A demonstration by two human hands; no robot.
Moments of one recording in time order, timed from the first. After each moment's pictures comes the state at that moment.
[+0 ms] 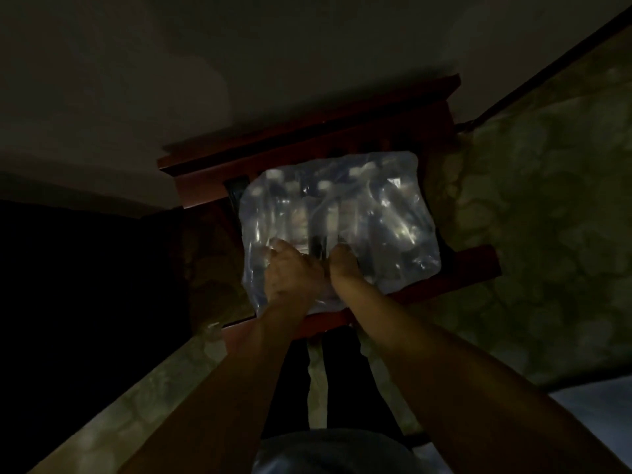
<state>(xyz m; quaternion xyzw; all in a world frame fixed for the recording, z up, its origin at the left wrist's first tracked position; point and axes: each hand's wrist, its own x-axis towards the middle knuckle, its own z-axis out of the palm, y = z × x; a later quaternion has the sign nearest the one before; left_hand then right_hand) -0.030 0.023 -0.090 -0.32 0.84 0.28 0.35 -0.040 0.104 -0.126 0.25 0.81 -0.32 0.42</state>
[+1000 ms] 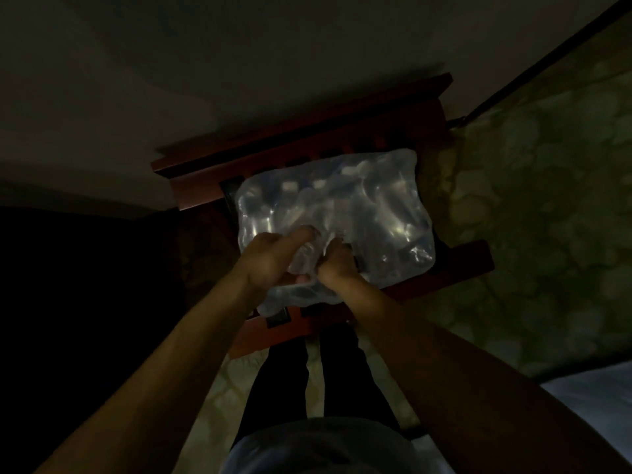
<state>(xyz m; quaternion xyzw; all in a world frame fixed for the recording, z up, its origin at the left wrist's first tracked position) -0.054 -0.024 -0.052 -0.34 0.63 0.57 0.40 -0.044 0.100 -0.135 0.22 0.82 -0.34 0.41</state>
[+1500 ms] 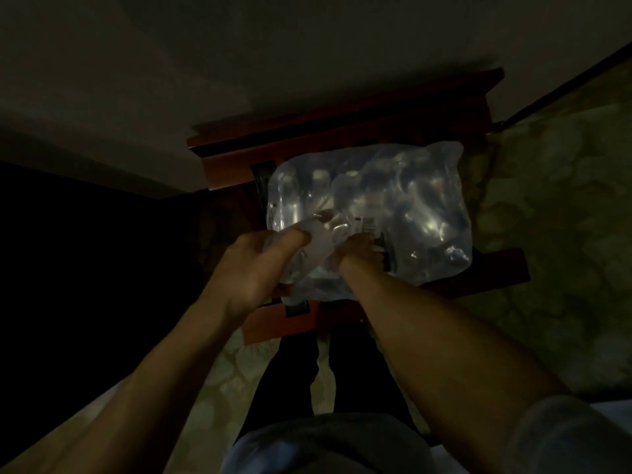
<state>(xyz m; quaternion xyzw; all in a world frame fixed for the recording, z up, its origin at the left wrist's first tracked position) -0.016 -0.066 -0.011 -0.32 0.70 0.56 0.32 -0.044 0.077 -0.172 0.37 0.79 -0.22 0.43</state>
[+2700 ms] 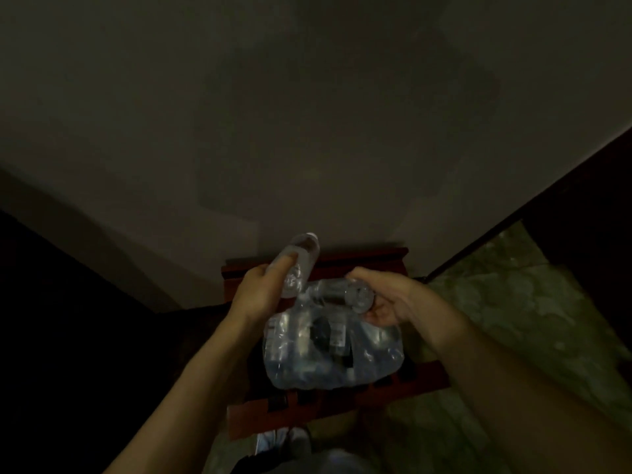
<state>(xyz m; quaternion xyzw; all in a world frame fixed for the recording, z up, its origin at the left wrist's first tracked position) -0.034 -0.084 0.139 -0.28 0.66 0.68 0.16 -0.096 0.128 0.135 0.34 0.70 -0.47 0.42</state>
